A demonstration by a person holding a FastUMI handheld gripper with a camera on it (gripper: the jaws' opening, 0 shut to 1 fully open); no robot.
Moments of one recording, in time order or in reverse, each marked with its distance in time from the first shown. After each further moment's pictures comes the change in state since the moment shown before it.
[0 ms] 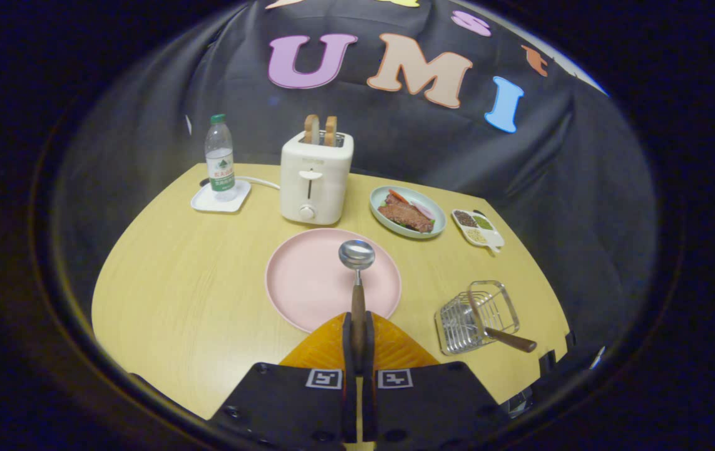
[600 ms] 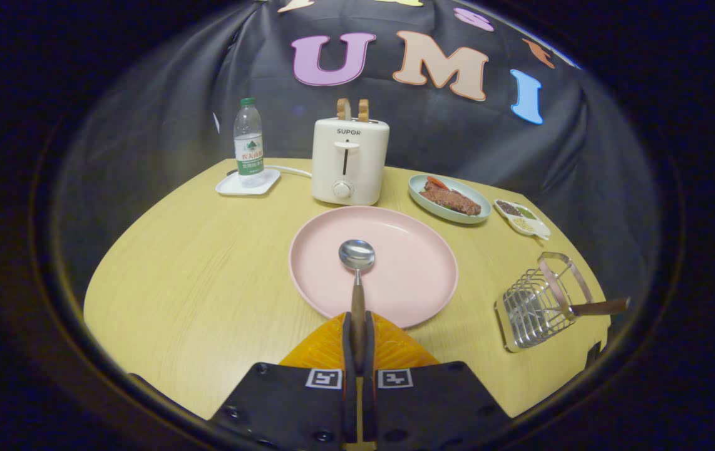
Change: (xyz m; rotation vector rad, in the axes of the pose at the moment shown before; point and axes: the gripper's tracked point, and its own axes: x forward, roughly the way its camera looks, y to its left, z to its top) arm 0.053 0.062 -0.057 -0.035 -0.088 0.183
